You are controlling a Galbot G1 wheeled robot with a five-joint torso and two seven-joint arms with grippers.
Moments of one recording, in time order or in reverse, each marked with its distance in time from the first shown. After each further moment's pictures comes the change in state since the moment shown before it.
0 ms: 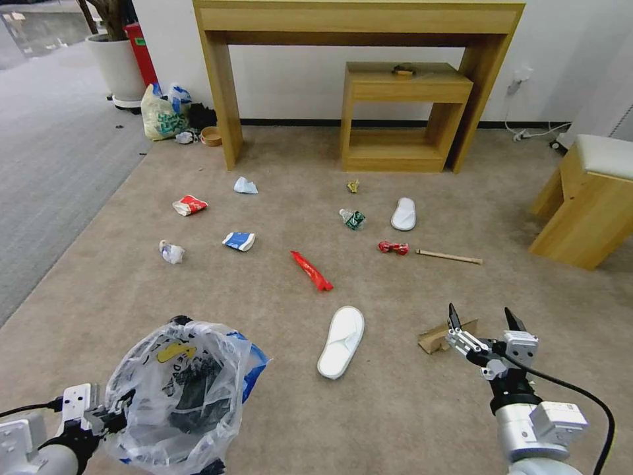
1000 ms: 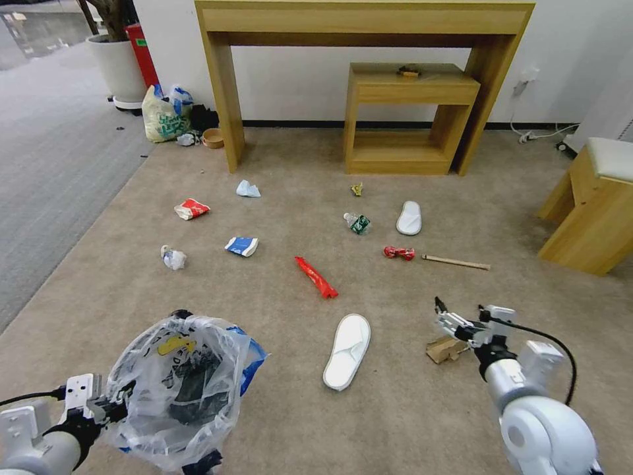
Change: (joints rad) left arm -0.046 0.037 0.011 0.032 -0.011 0.000 -0.033; right arm 0.314 -0.236 -0.054 -0.233 0.459 -0.397 0.134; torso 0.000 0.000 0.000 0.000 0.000
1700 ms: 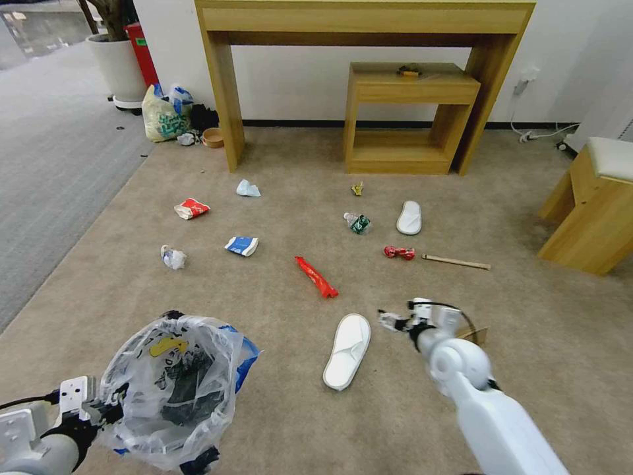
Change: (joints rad) left arm -0.010 -0.030 0.004 -0.004 0.010 0.000 -0.047; right arm 0.449 0.013 -0.383 -0.533 0.211 -0.127 0.135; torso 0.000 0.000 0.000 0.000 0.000
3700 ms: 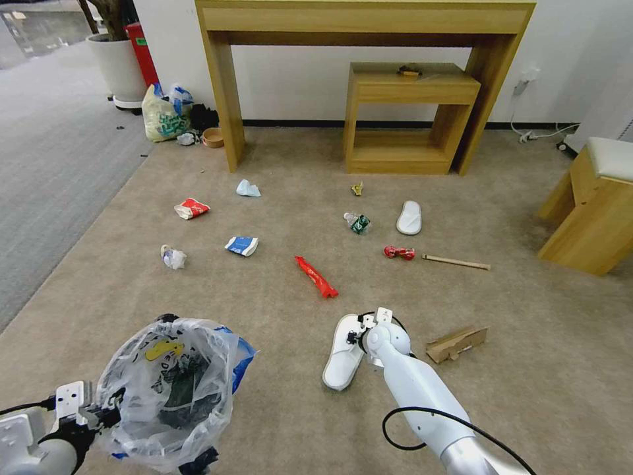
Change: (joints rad) left arm 0.003 -0.024 -0.008 0.009 0.002 0.000 0.008; right arm 0.254 0.207 -0.070 -0.530 0.036 -0.035 0.079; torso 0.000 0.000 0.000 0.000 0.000
